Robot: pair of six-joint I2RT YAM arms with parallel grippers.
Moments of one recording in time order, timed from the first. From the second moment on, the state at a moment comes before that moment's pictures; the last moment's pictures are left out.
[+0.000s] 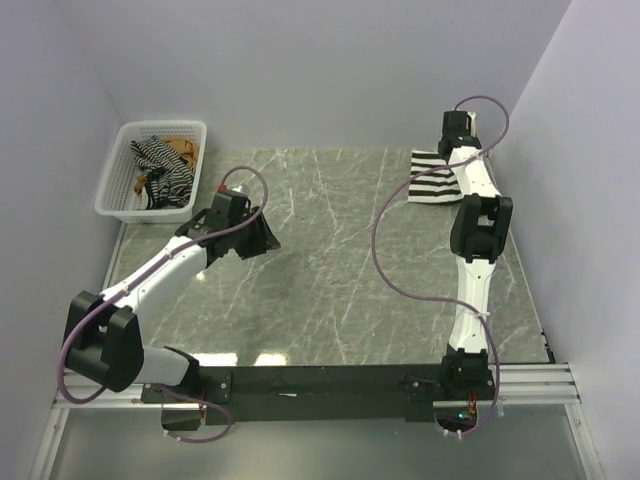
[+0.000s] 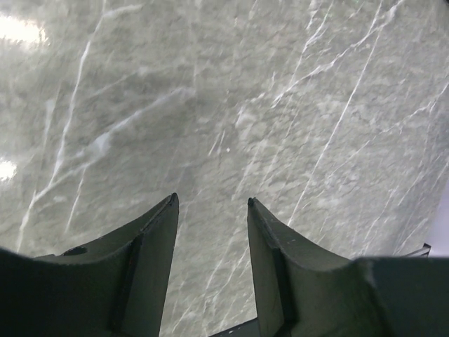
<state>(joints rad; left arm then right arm) -0.41 1.34 0.95 -0.43 0.12 -0.74 -0.05 2.47 2.27 -0.64 0.59 -0.07</state>
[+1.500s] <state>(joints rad) 0.10 1.72 1.64 -0.54 -0.32 -0.91 0.46 1.84 1.56 -0.41 0.07 0.38</state>
